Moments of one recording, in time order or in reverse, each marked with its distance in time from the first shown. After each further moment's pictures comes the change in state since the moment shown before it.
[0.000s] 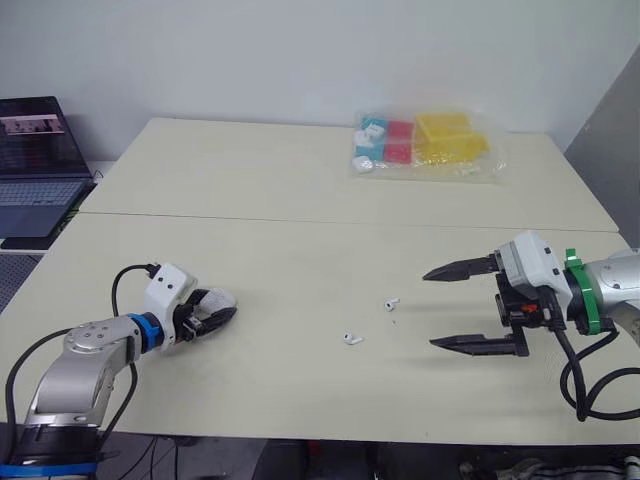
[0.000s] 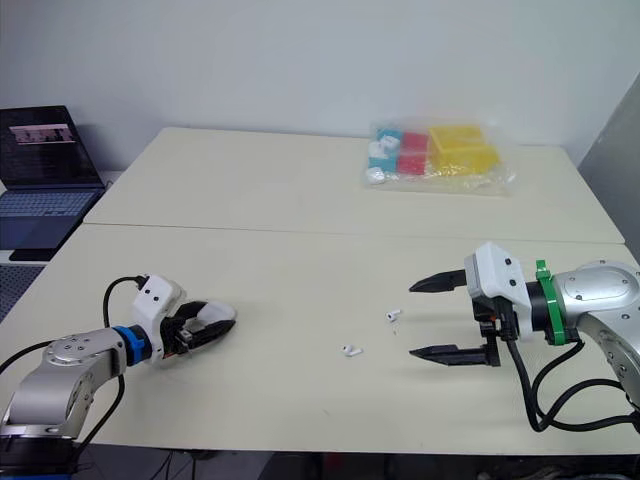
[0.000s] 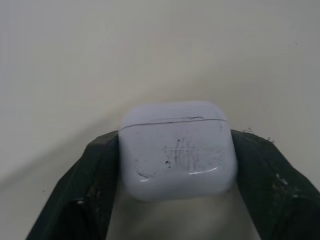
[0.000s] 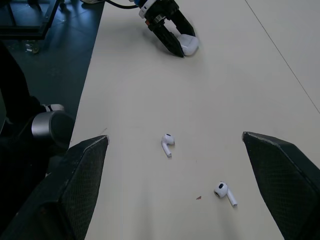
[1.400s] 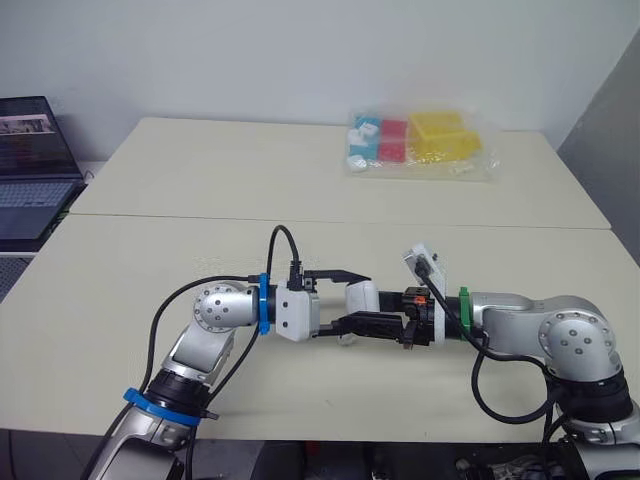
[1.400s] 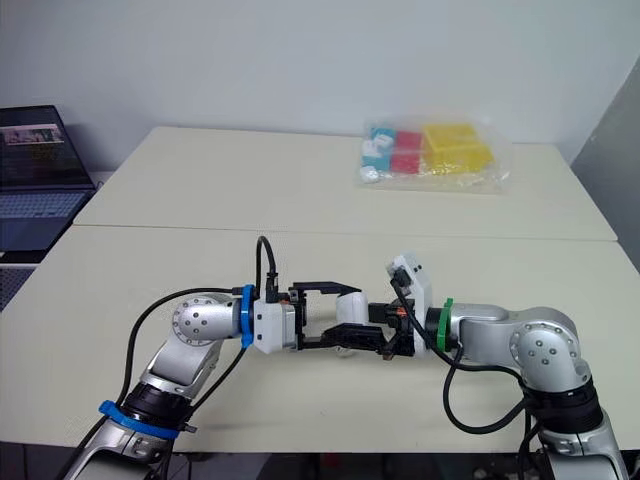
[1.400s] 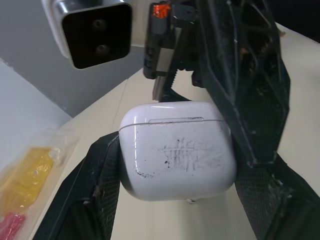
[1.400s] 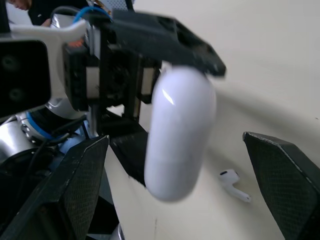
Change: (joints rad) left arm -0.315 -0.276 -0.429 0.042 0.168 -0.996 -0.267; right arm -0.136 0.502 0.119 0.119 0.682 0.658 -1.004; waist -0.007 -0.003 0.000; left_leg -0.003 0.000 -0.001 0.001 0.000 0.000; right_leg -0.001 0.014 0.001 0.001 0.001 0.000
